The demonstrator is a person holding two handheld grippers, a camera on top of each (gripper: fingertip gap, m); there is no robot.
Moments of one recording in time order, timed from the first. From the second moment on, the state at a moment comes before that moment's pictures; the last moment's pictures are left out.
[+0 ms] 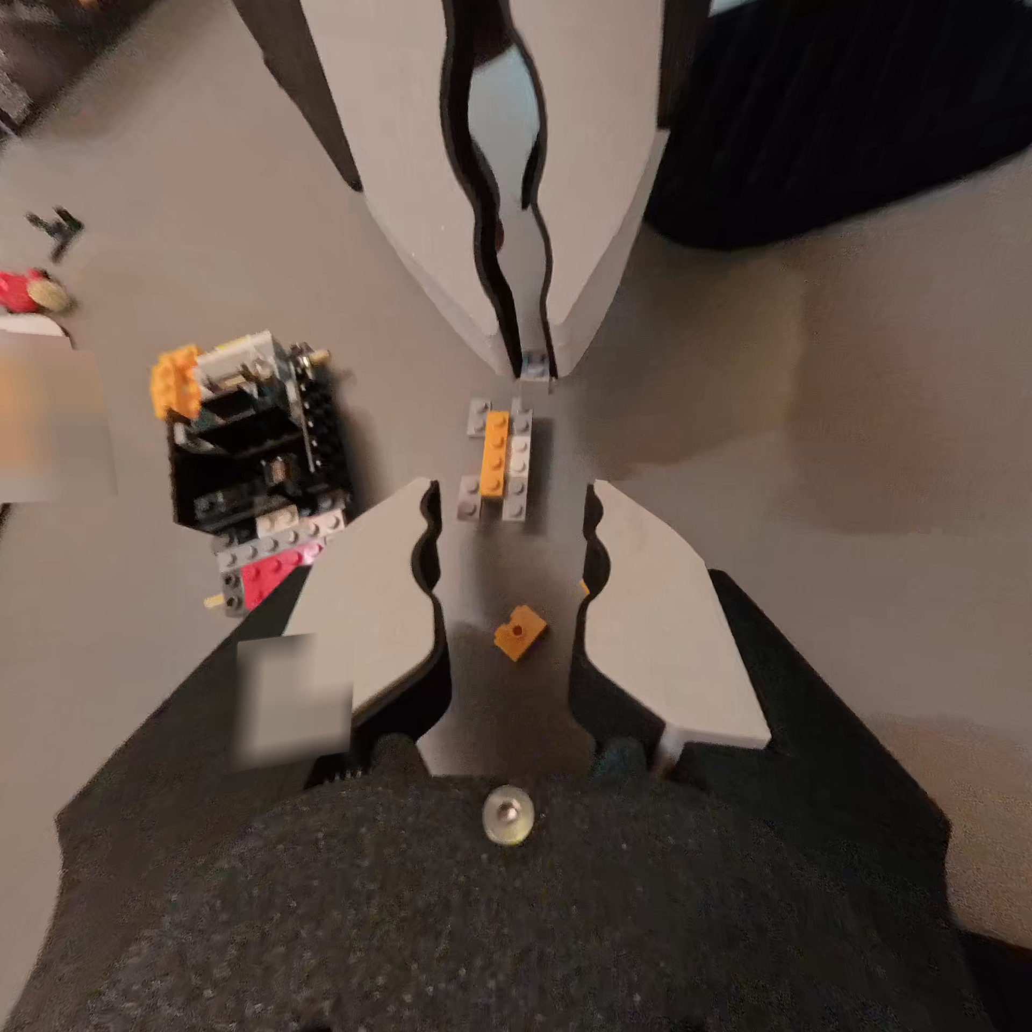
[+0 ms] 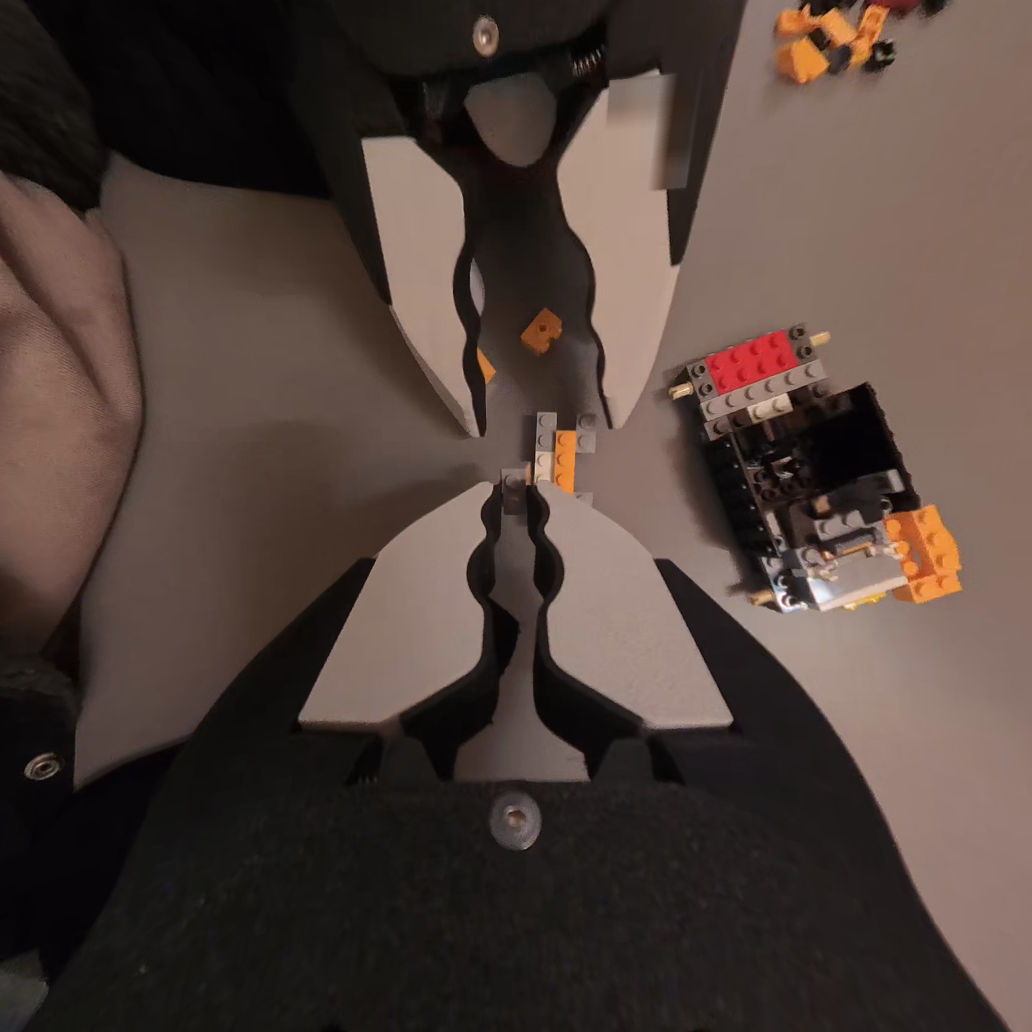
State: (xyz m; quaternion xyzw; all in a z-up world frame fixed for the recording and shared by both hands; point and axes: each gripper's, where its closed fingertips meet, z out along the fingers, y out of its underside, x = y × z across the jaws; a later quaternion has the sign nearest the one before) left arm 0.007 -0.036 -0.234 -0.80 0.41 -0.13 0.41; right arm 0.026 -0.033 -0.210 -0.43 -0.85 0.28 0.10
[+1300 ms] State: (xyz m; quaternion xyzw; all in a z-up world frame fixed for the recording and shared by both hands) left arm 0.004 -0.033 -0.251 -0.82 0.39 -0.15 0.38; right arm 0.015 -0.031 -0.234 -0.43 -0.88 0.19 0.04
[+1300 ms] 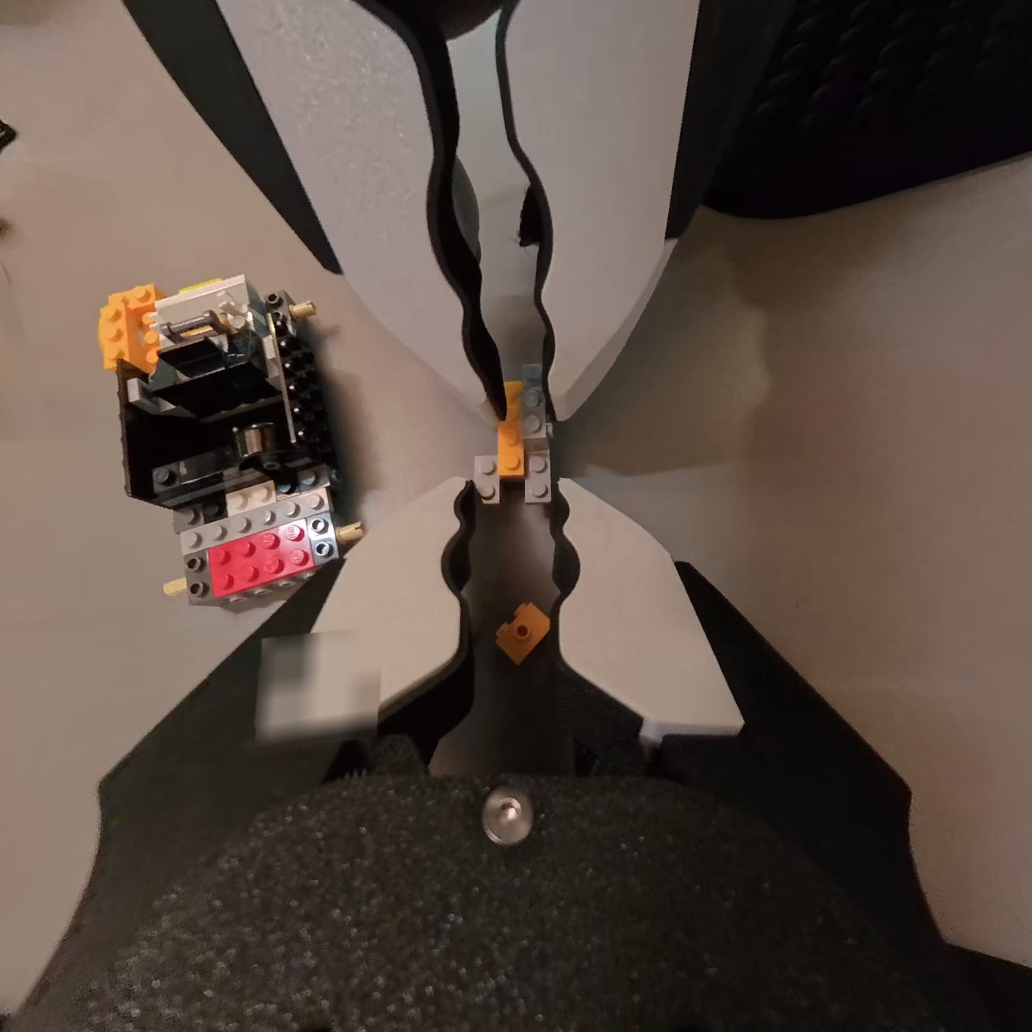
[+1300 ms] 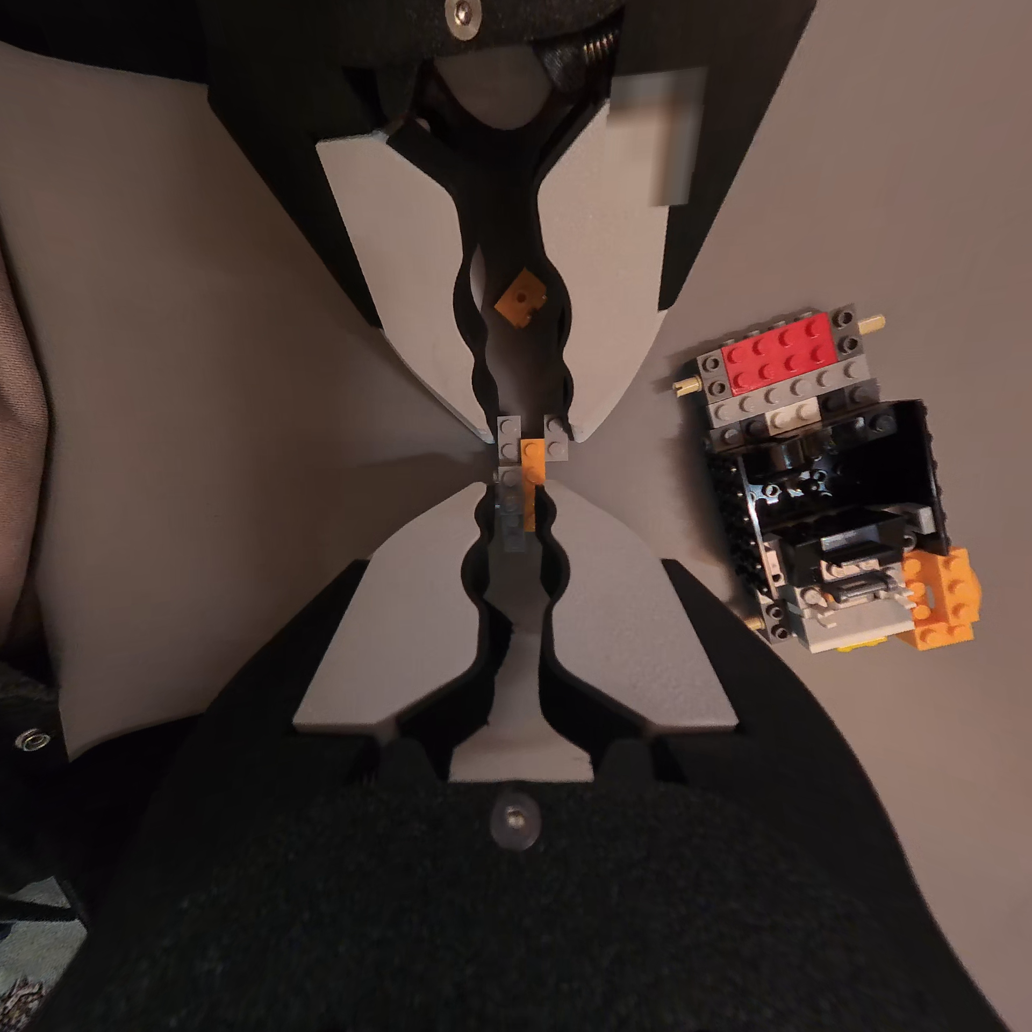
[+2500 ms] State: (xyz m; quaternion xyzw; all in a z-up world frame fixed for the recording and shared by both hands) left arm 0.015 -0.034 -0.237 -0.82 0.36 -0.23 0.39; right arm 0.018 -0.033 -0.224 -0.43 -0.87 0.24 0.04
